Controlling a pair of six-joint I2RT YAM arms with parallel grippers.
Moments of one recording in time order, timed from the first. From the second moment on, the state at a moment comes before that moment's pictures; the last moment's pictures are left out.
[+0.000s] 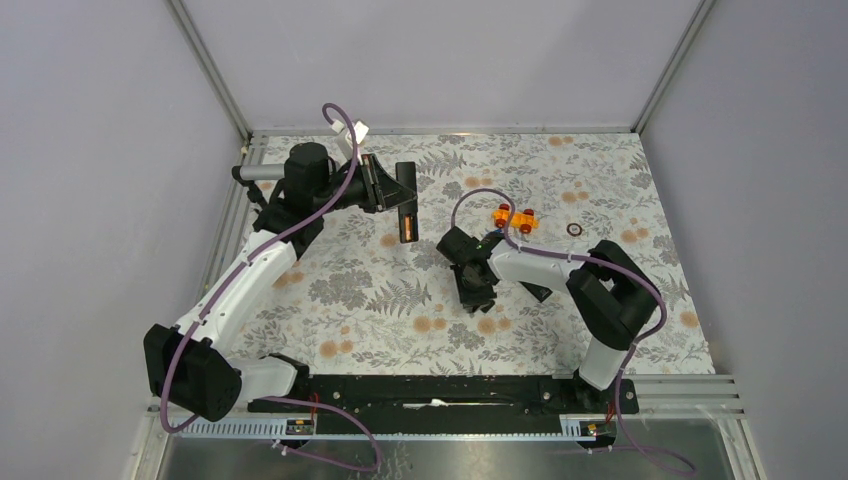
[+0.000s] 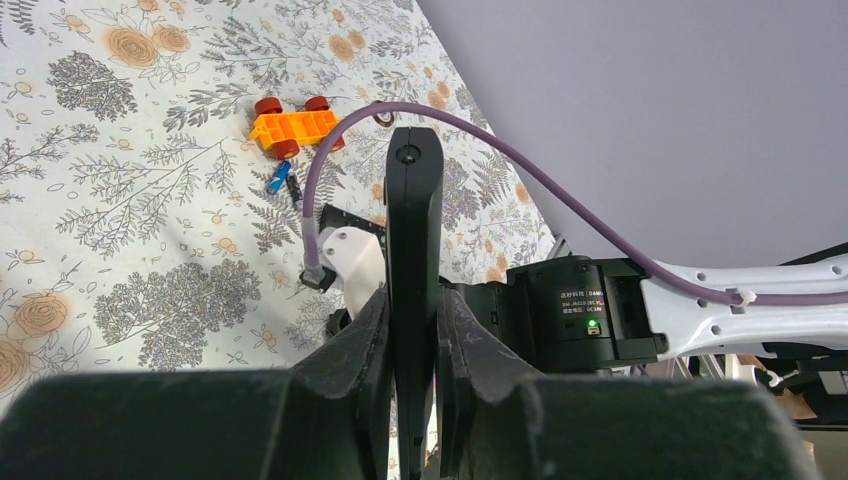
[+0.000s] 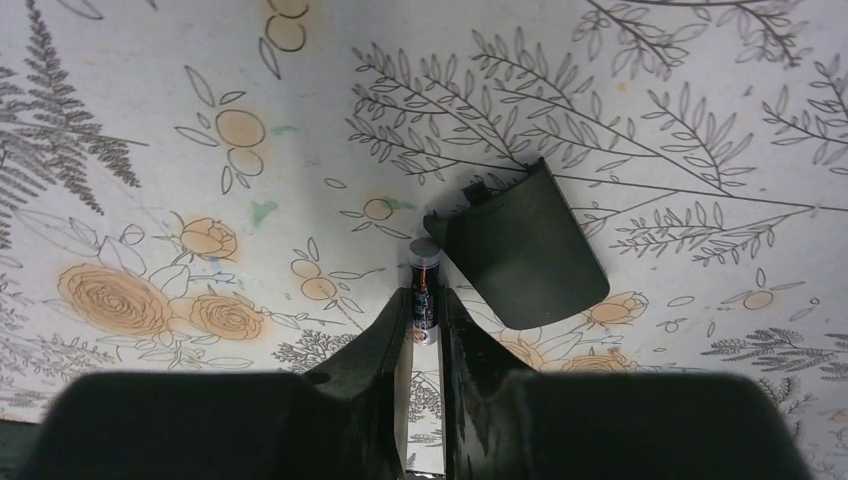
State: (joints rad) left arm -0.37 1.25 1.13 -0.14 0.66 -0.61; right arm 0.84 1.76 1.06 -0.70 0.07 0.63
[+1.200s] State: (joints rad) left arm -0.52 1.61 1.18 0.05 0.67 -1.04; right arm 0.63 1.50 1.49 -0.99 -0.26 0.69
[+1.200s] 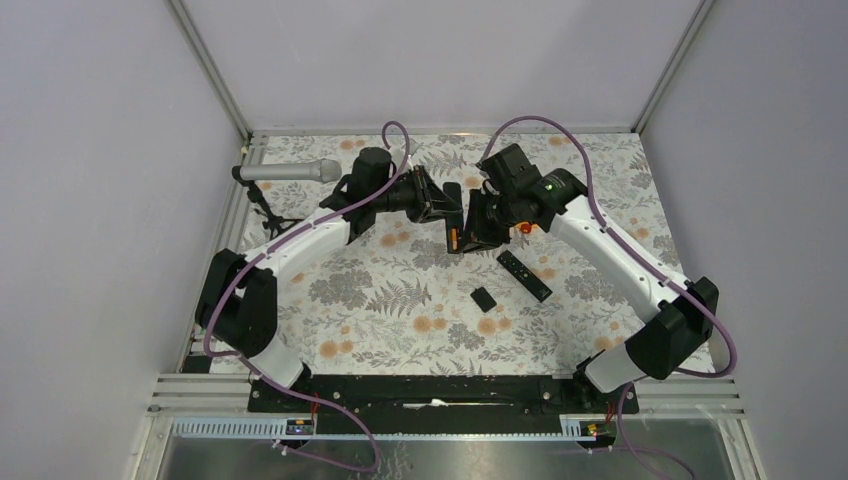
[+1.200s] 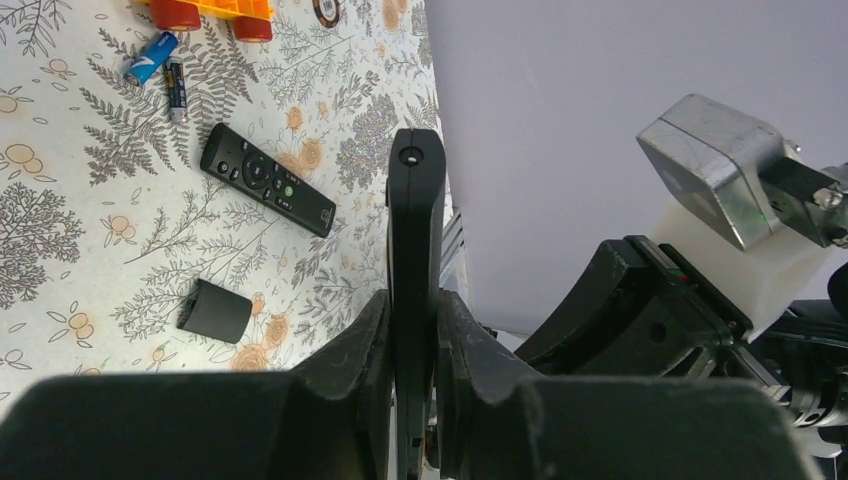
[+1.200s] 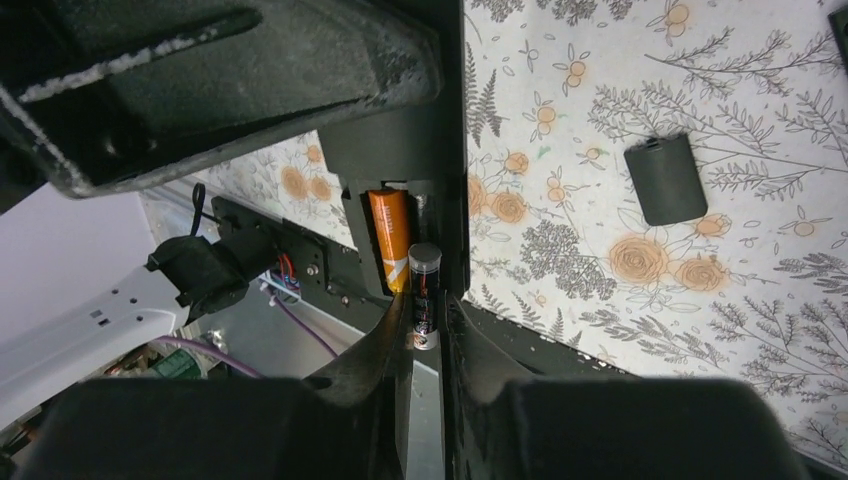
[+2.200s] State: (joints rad) left arm -0.51 1.61 1.18 0.05 0.76 -1.05; right arm 0.63 1.54 1.55 -1.04 -0.30 0.68
